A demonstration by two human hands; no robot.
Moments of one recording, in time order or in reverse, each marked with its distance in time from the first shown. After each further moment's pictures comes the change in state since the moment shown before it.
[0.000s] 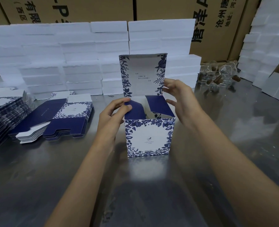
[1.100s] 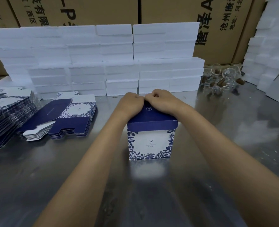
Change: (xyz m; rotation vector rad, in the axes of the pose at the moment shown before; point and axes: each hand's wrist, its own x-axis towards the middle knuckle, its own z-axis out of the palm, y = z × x) left_hand 0.043 0.040 0.046 0.853 -0.137 -0.085; right_hand 0.006 -0.014 0.037 -0.828 -0.251 0.018
